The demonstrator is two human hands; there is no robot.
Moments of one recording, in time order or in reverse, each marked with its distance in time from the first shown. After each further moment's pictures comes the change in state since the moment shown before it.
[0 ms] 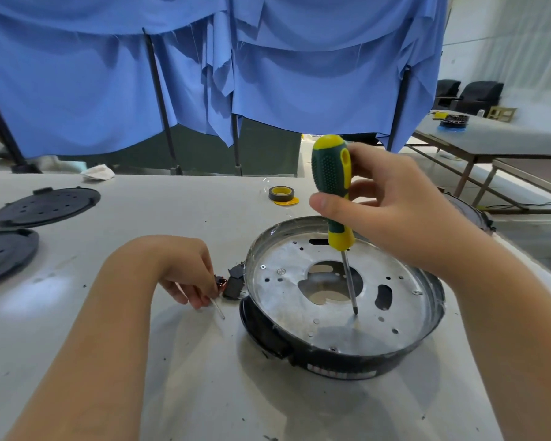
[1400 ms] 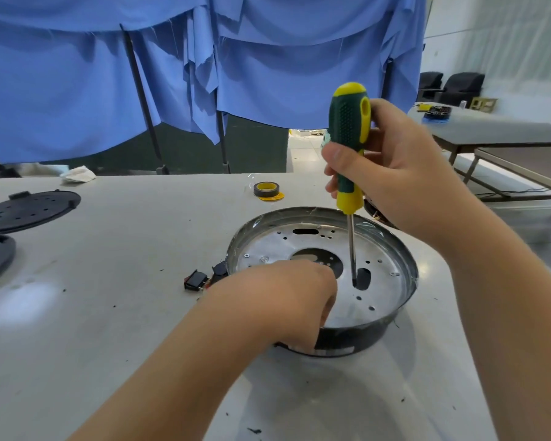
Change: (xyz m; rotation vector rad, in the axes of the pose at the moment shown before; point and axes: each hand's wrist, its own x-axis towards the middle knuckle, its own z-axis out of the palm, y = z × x) left_hand -0.066 0.123 0.086 0.562 0.177 0.535; right_hand -0.002 -0.004 -0.020 0.124 0.159 -0.006
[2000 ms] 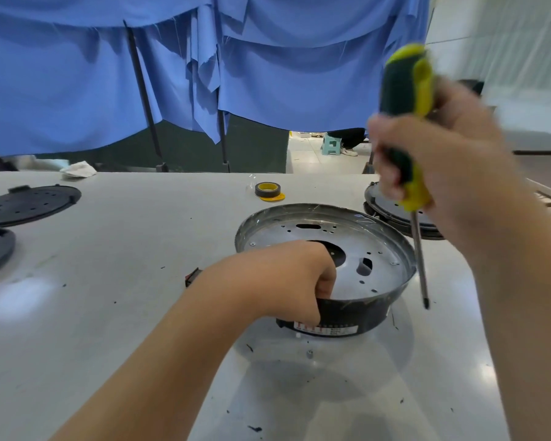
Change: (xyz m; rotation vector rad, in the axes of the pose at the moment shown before) left_hand 0.005 -0.017 -0.007 -0.195 0.108 0.094; right_hand -0.007 -0.021 -0.012 0.327 0.096 0.070
